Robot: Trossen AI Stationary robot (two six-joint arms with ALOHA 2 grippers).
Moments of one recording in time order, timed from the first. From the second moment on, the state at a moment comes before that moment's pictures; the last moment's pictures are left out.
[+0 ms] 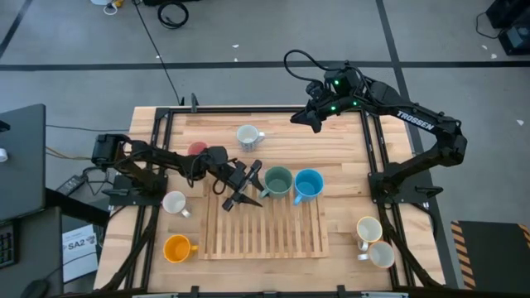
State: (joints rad) left arm 0.03 1.57 0.73 0.86 0.61 0.06; right arm -0.50 1.34 1.44 -0.66 -0.49 0.32
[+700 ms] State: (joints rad) left arm 0.05 1.47 0.73 0.64 0.61 0.06; right arm -0.50 1.34 1.44 -0.66 -0.49 0.32
